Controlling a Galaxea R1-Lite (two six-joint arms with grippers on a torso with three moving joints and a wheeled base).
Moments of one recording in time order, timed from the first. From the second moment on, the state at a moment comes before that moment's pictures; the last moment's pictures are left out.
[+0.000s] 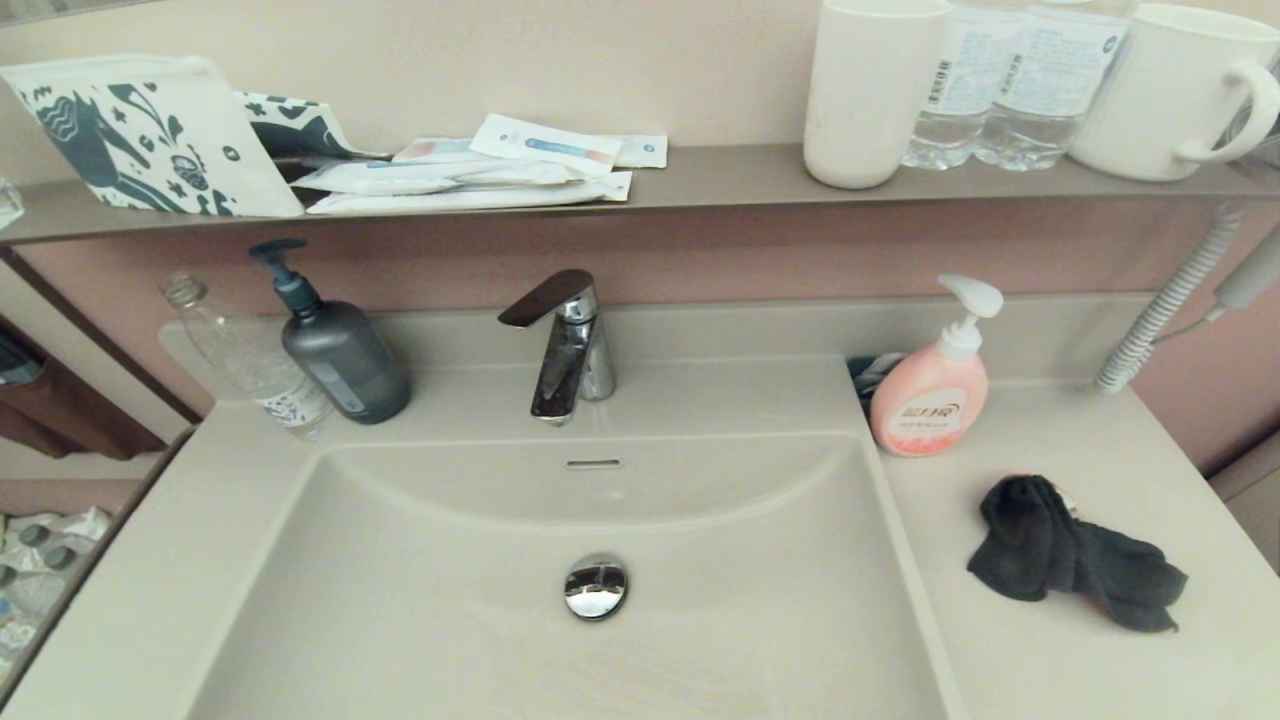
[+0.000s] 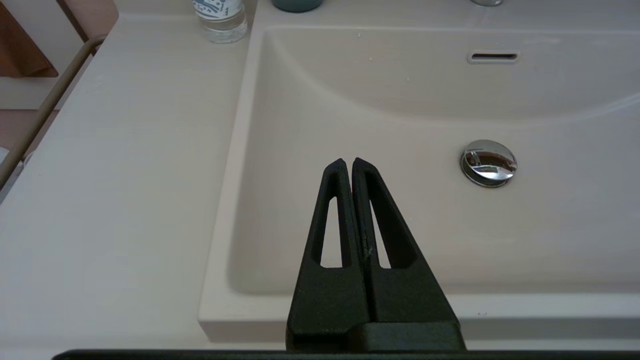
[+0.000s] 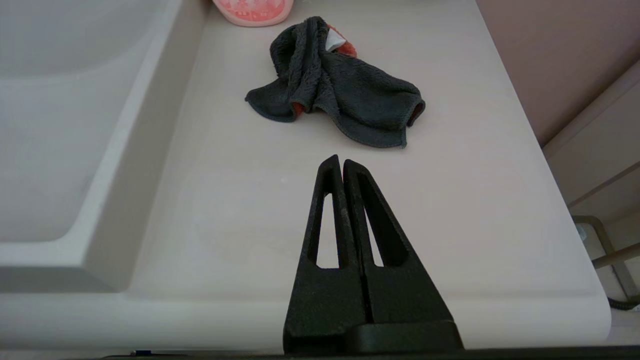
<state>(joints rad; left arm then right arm) 0.00 0.00 0.00 0.00 0.02 -0.01 0.00 0.00 -0.01 0.00 0.02 -0.05</state>
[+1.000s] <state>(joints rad) 0.00 0.00 0.00 0.00 0.02 -0.01 0.00 0.00 0.00 0.00 0.01 -0.03</state>
